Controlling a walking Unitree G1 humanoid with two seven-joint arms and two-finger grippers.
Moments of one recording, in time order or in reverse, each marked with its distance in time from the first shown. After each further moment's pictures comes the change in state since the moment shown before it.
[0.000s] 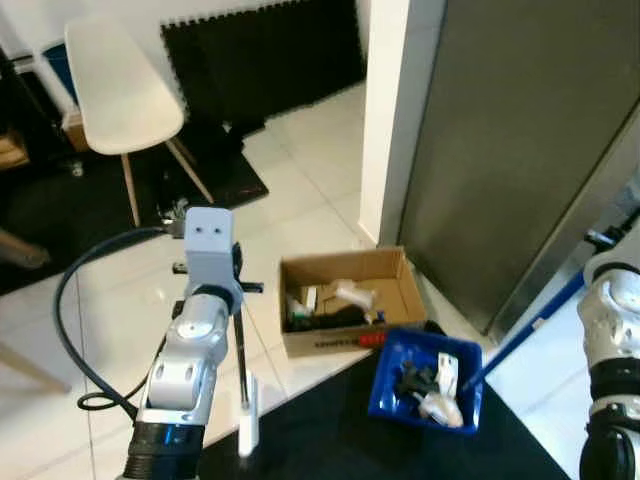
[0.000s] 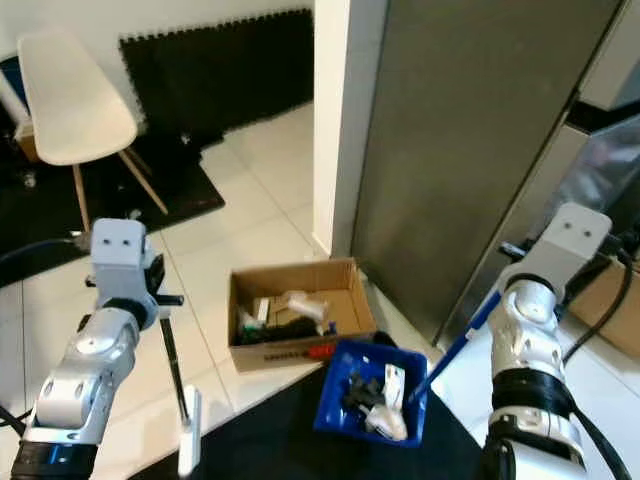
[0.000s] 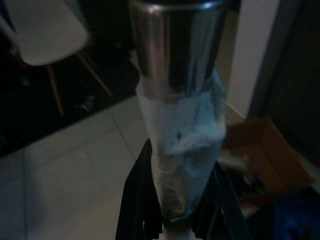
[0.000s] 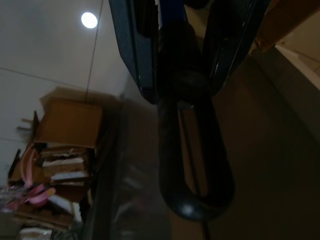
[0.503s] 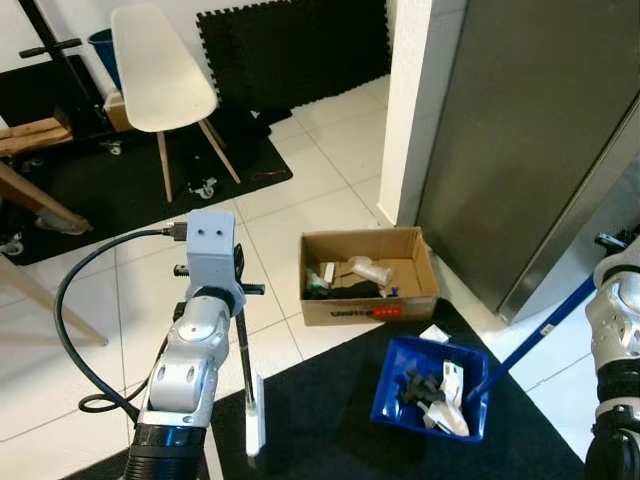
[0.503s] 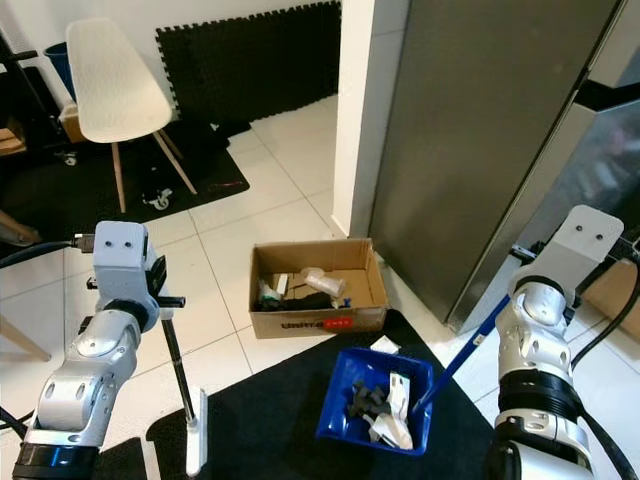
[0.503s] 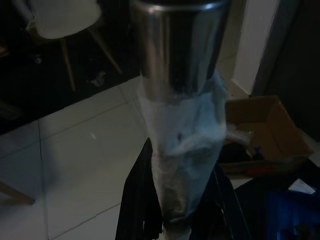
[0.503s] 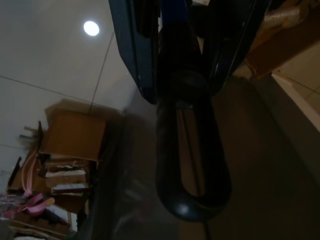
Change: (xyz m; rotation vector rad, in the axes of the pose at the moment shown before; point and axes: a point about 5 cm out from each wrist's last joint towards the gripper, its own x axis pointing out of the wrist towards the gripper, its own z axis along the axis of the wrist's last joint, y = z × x) left arm -0.001 0.001 -0.003 0.002 0.015 0.007; right arm 0.000 0.003 0.003 0.018 0.000 0.006
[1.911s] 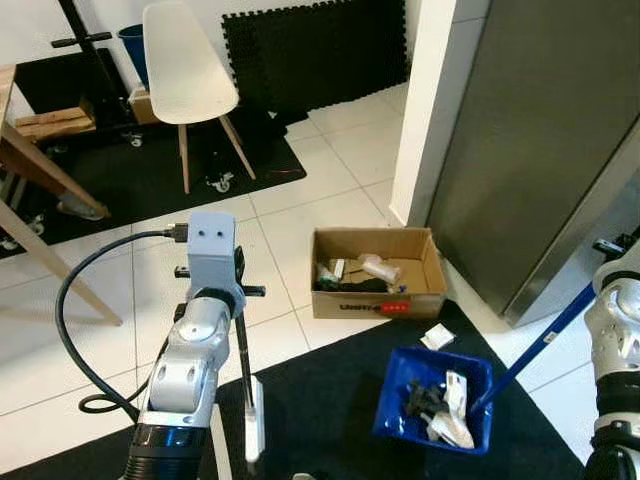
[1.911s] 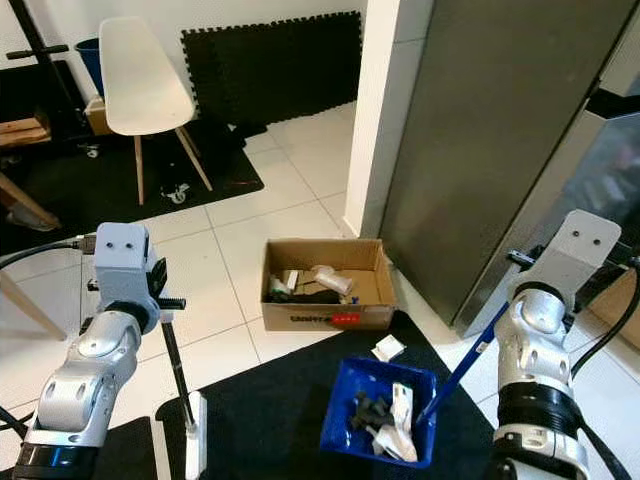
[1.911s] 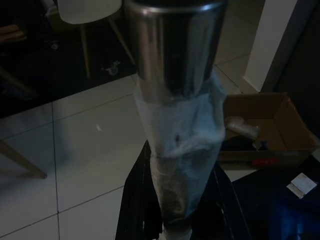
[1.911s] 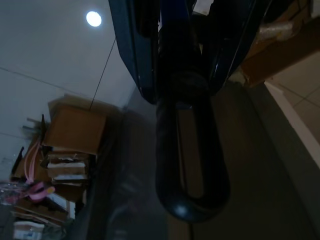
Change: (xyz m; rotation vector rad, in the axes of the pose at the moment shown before) left arm 0.000 -0.001 -0.001 -0.002 0.011 -0.005; right arm -0.005 -0.004 -0.001 -0.014 -0.001 -0.016
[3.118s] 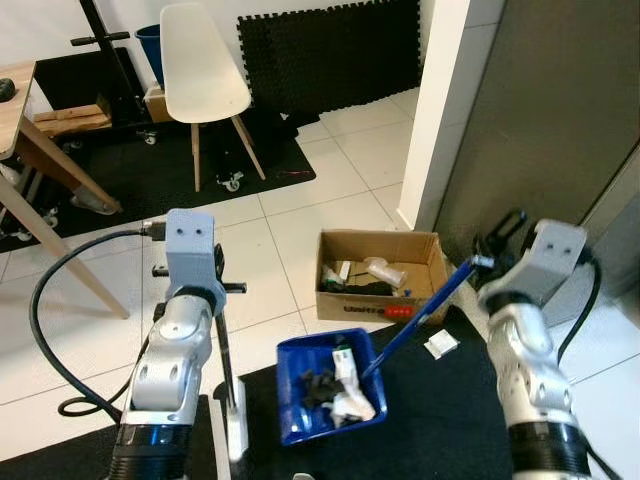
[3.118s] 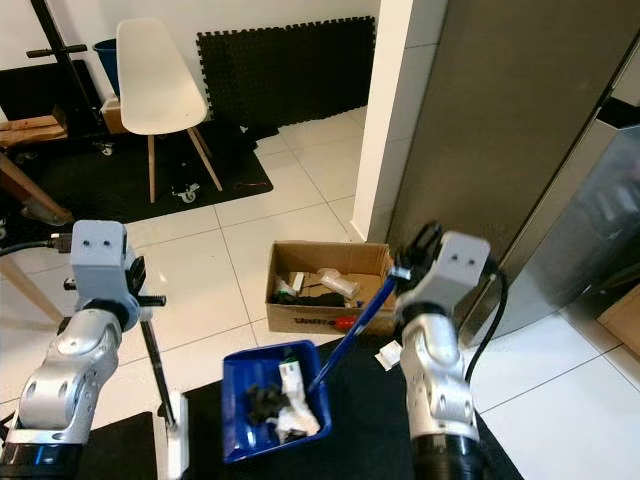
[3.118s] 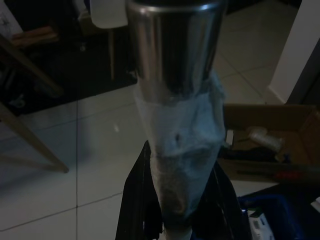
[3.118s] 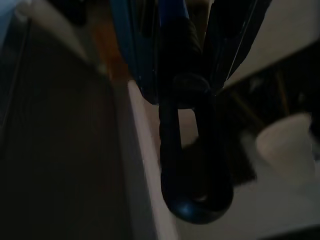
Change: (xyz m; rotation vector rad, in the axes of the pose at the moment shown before) left arm 0.001 0.019 0.007 0.006 -0.024 0.056; right arm -0.081 0.097 -0.011 0.177 -0.099 0.509
